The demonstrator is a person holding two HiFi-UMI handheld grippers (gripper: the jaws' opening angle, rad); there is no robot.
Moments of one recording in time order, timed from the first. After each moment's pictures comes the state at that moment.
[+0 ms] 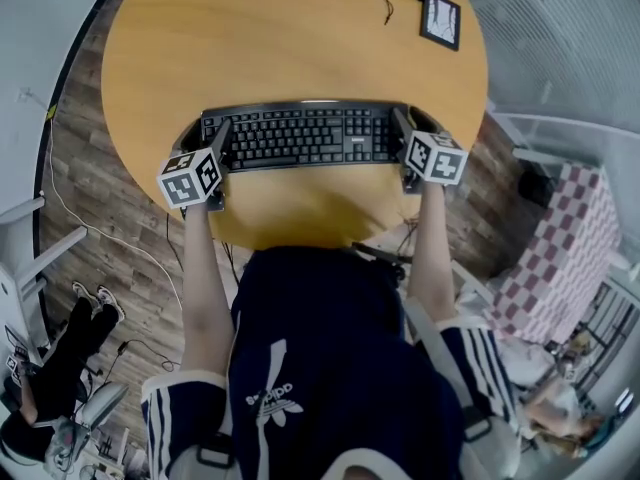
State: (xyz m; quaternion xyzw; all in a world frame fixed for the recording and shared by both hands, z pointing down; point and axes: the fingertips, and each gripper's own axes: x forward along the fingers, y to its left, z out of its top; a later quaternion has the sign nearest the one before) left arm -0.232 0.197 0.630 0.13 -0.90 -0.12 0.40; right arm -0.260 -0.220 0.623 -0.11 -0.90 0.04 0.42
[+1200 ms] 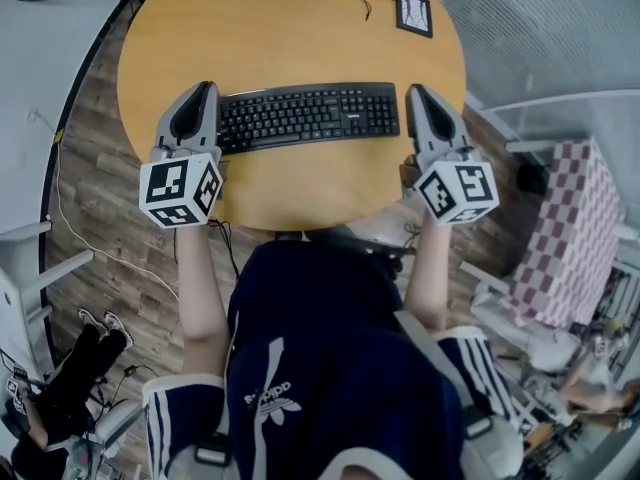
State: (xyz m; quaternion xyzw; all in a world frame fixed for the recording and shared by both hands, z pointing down) left arm -0.211 0.173 0.390 0.21 -0.97 -0.01 0.13; right arm -0.180 -0.130 0.355 -0.19 -0.98 0.03 0.09
